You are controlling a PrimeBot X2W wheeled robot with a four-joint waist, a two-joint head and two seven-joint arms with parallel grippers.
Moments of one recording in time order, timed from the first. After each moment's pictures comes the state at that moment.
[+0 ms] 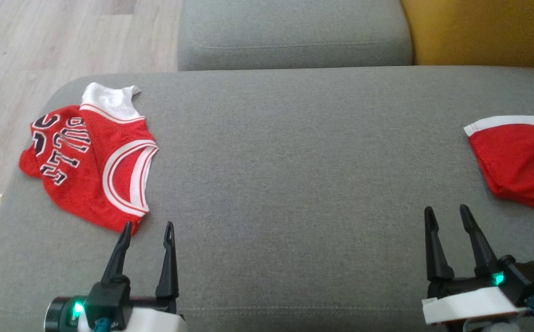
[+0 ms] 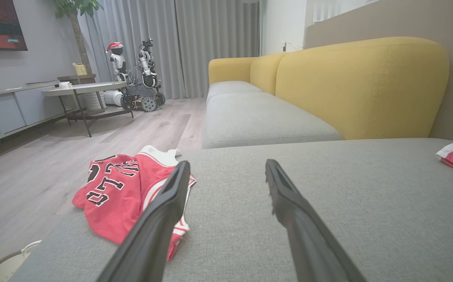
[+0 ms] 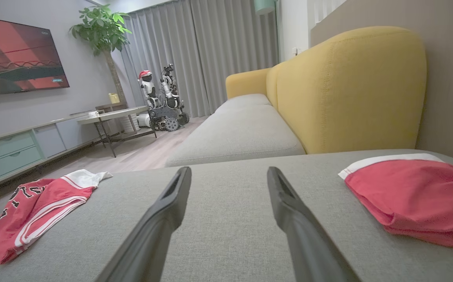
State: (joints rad) left arm 0.19 0.07 -0.22 -0.05 -0.02 0.13 -0.26; right arm 0.09 -0.05 0.10 0.19 0.10 0.12 -0.25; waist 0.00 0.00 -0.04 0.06
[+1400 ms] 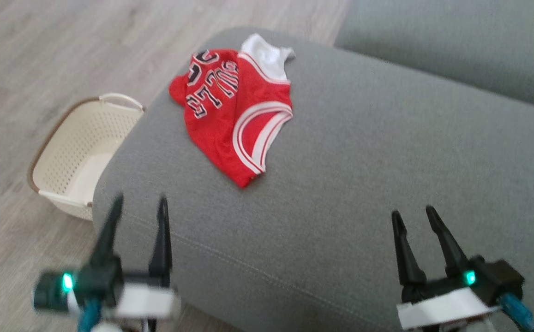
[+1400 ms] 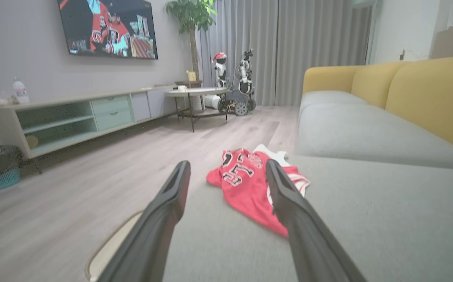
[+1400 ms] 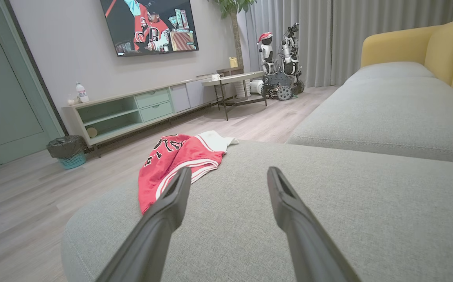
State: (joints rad) left arm 0.15 0.08 -0.21 -0.09 -0.01 0.12 -0.26; right arm 0.09 -0.05 0.21 0.19 0.11 0.12 -0.25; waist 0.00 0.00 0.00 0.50
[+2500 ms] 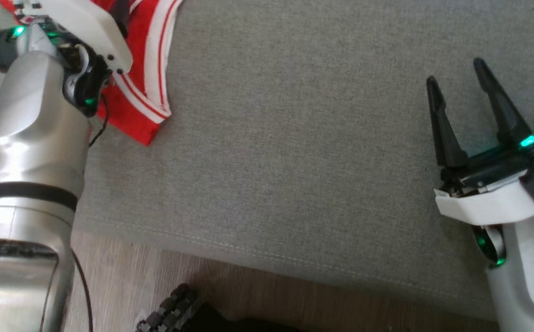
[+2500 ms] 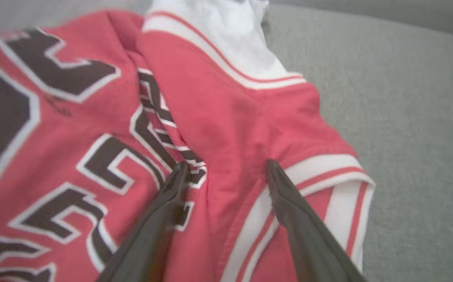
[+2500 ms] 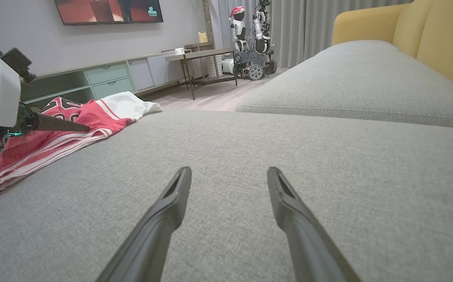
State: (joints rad) left arm -1.09 0.14 -0.24 1.02 -0.39 -0.13 0.02; right arm -0.30 -0.25 0.24 0.08 0.04 0.12 -0.25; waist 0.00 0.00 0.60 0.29
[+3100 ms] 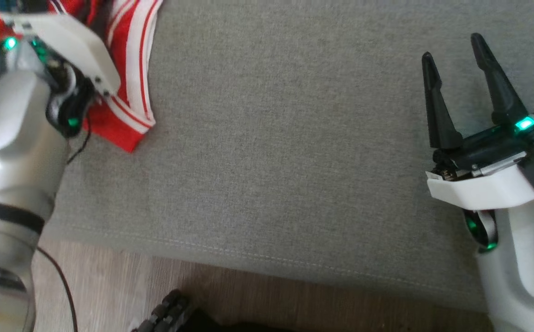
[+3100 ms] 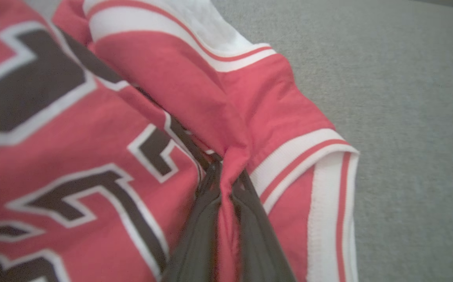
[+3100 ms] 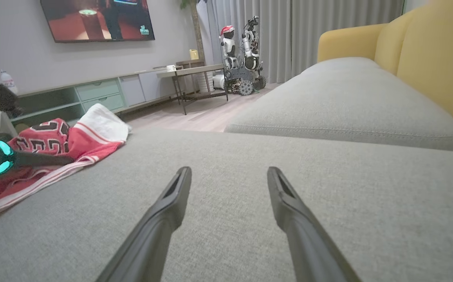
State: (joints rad) left arm -1.05 0.31 -0.64 0.90 -0.73 -0.12 -0.01; right arm -0.37 -0.22 0.26 0.08 0.04 0.12 -0.26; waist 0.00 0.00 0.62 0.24
